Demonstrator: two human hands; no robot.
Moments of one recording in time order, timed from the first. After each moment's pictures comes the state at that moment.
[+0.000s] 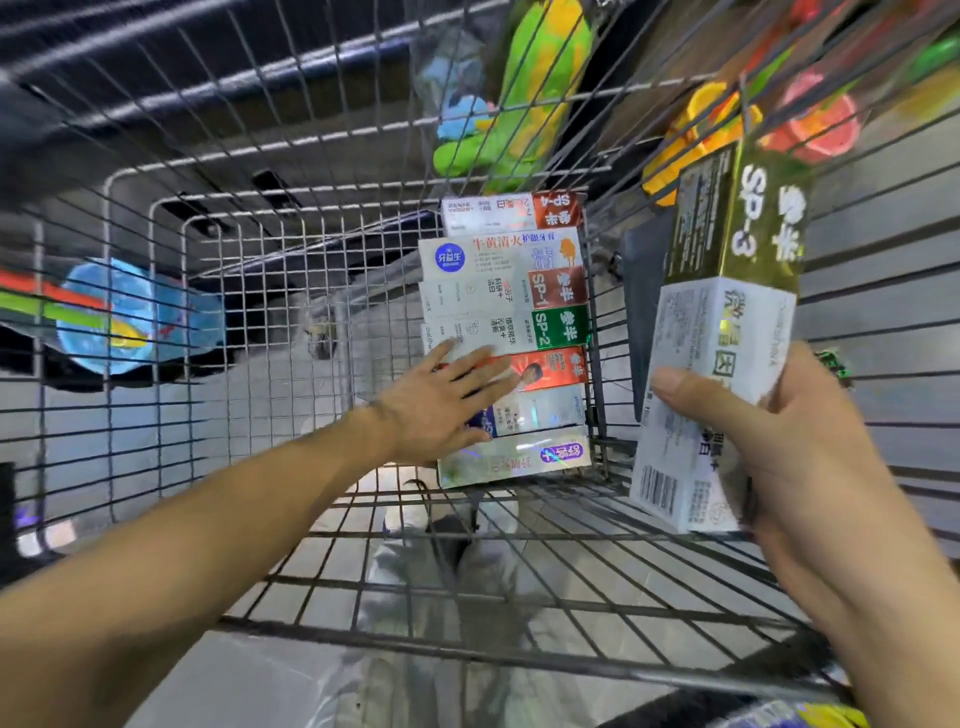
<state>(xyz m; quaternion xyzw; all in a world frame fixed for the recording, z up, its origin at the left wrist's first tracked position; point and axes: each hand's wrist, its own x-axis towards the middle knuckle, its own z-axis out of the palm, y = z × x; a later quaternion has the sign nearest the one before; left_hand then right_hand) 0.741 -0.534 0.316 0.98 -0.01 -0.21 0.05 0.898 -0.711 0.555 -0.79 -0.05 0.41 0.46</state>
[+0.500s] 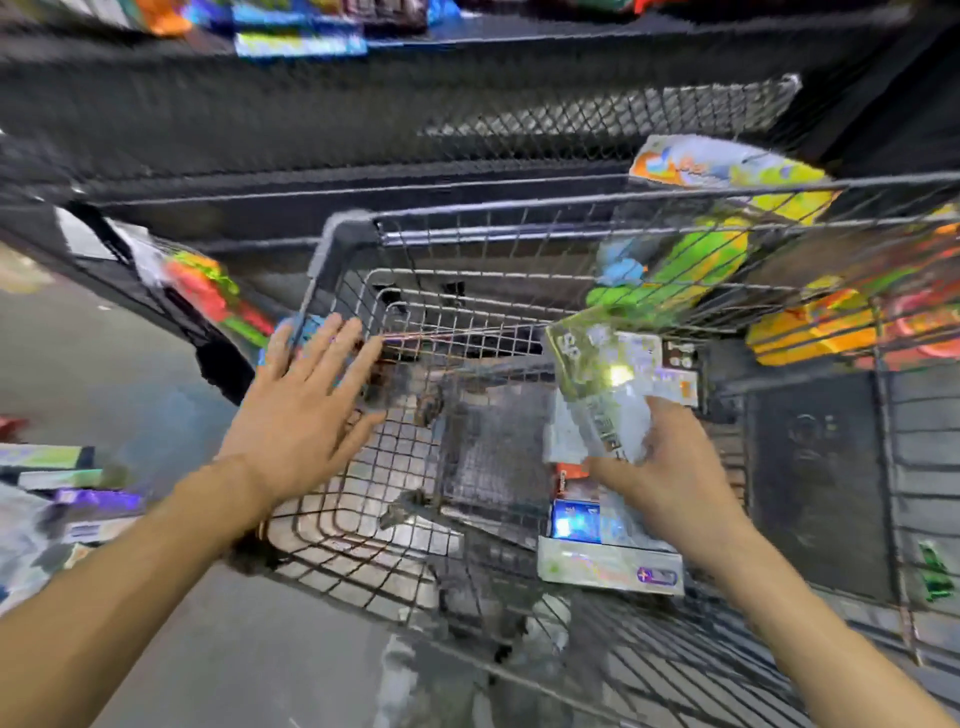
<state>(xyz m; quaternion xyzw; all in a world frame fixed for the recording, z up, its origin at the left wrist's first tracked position) 0.539 -0.412 0.468 0.93 0.36 -0.10 -0.04 0.842 -0.591 0.494 -0.82 -0.39 0.35 0.23</state>
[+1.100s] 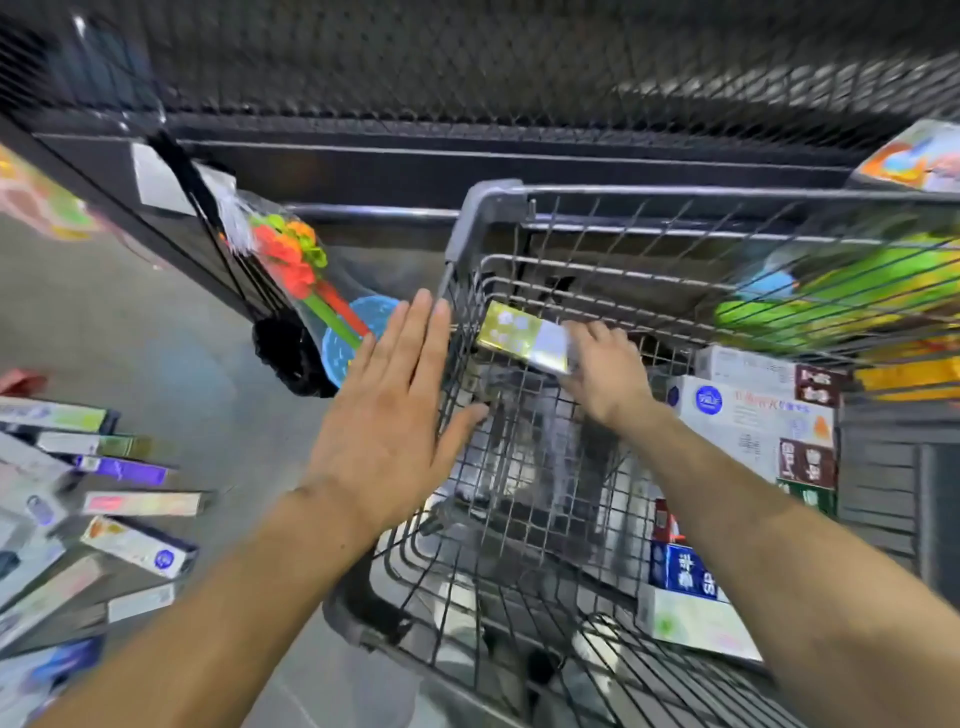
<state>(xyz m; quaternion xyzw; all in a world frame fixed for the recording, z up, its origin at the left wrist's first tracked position) 0.501 -0.382 0.427 0.89 0.45 0.03 0.10 0.769 -0.382 0.320 -0.76 -0.61 0.21 -0.06</state>
